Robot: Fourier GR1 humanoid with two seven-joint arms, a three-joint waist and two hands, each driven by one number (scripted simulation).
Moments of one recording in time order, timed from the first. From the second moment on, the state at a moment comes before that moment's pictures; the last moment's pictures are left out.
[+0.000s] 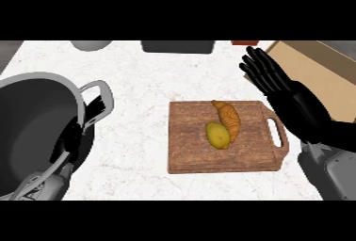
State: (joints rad) left arm -0.18 0.42 -0.30 -1.37 0.17 0.22 0.09; right arm -0.39 -0.42 0.26 -1.67 -0.43 0.11 -0.08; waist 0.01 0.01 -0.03
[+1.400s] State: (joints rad) left arm -0.24 0.41 -0.15 -1.55 0.04 -0.14 0.03; right arm -0.48 -0.81 0.35 -1.61 0.27 0.29 -0.22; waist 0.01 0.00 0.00
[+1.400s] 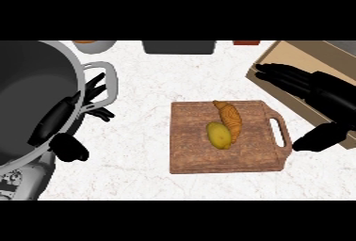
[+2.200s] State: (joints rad) left arm -0.24 0.33 -0.03 -1.53 -0.05 -0.23 0.01; right arm -0.56 -0.58 0.62 -1.87 0.48 0.59 0.41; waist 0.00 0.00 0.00
